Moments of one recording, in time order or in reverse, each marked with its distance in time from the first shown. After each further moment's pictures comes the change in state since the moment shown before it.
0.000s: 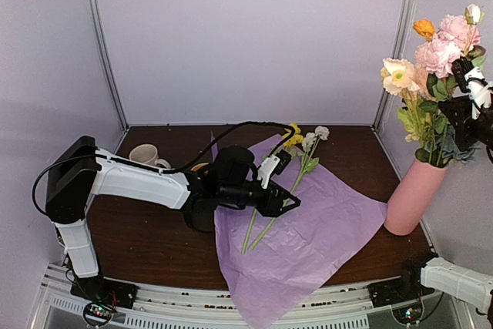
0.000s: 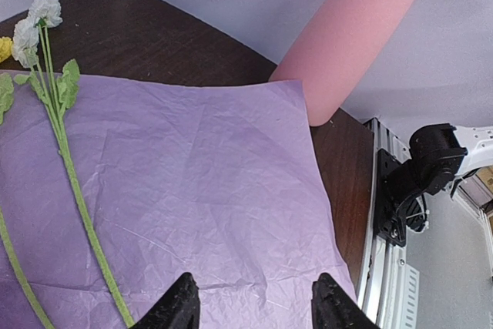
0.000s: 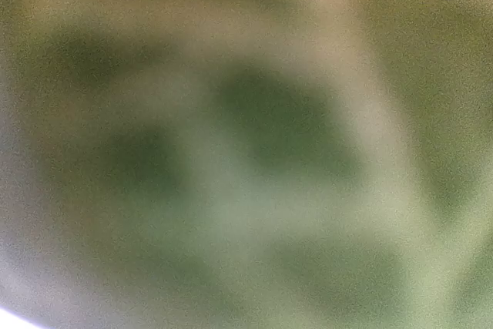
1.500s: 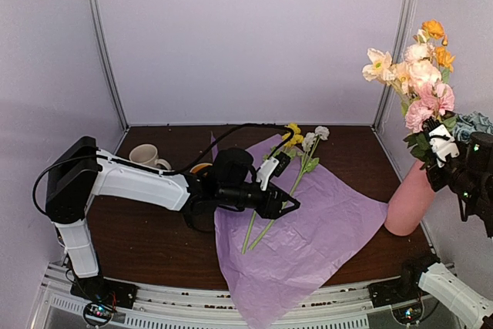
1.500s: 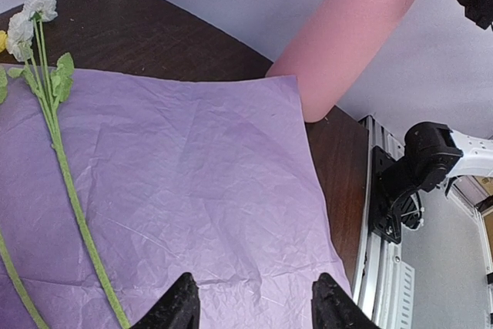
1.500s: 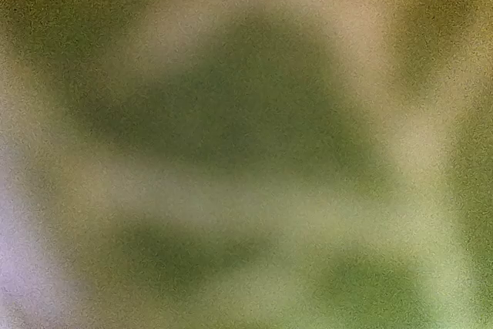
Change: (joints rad) left arm 0.000 0.000 -0.021 0.023 0.018 -0.014; right arm -0.028 -0.278 -0.623 0.243 0.246 -0.065
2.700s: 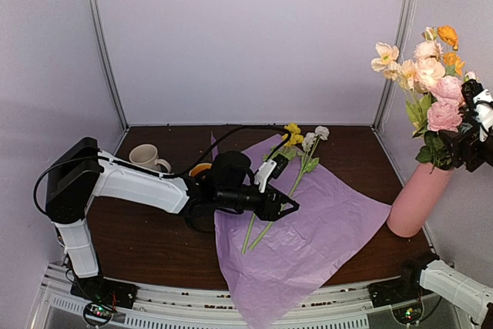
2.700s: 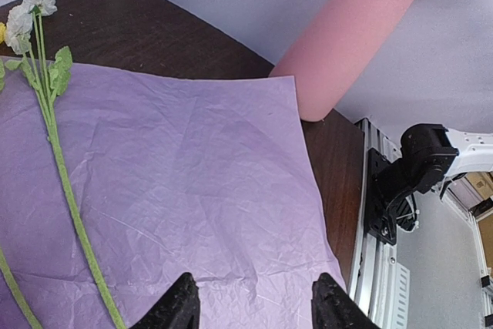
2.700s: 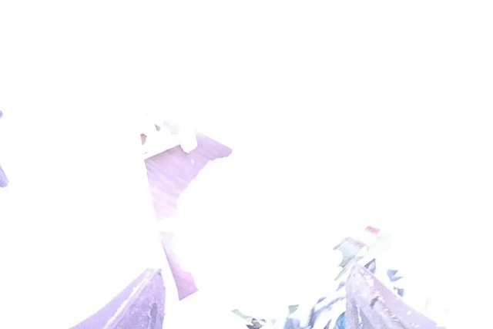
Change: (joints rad) left arm 0.000 0.000 -0.037 0.056 0.009 -0.032; right arm -0.006 0.146 0.519 -0.308 -0.177 0.066
